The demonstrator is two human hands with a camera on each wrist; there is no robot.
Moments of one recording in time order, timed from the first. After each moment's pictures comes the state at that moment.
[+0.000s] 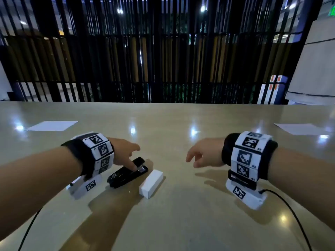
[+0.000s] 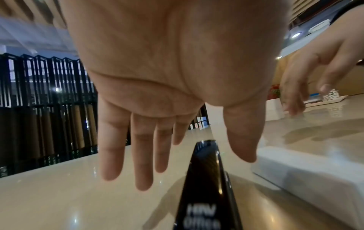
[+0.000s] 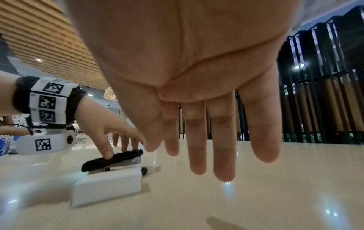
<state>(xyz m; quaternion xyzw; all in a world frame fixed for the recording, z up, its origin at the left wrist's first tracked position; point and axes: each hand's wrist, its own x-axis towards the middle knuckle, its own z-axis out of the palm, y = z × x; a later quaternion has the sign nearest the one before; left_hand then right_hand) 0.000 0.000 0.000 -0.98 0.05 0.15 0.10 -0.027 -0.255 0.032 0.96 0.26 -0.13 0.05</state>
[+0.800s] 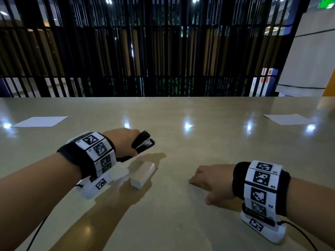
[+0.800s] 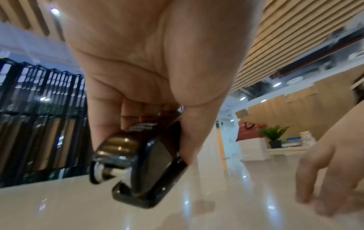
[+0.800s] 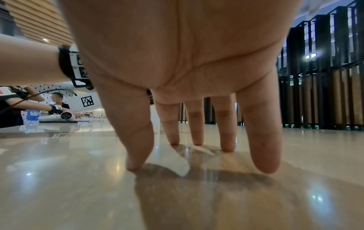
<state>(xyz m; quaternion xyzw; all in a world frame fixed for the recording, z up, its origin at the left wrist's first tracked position) -0.014 -0.035 0.004 -0.99 0.08 0.03 0.07 -0.059 -0.290 -0.031 0.92 0.27 -0.23 0.13</state>
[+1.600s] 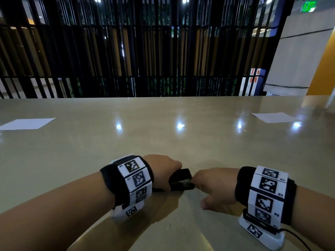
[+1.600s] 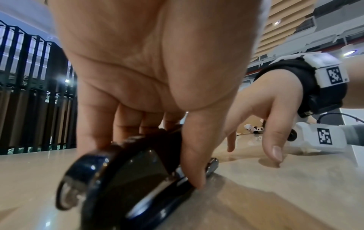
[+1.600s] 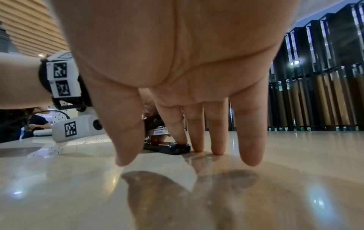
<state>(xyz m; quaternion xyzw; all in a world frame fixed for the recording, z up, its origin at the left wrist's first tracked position) -0.049 -0.143 -0.030 -0.95 0.28 0.12 0.10 -0.078 -0.309 -0.033 0.94 0.24 -0.22 0.08</state>
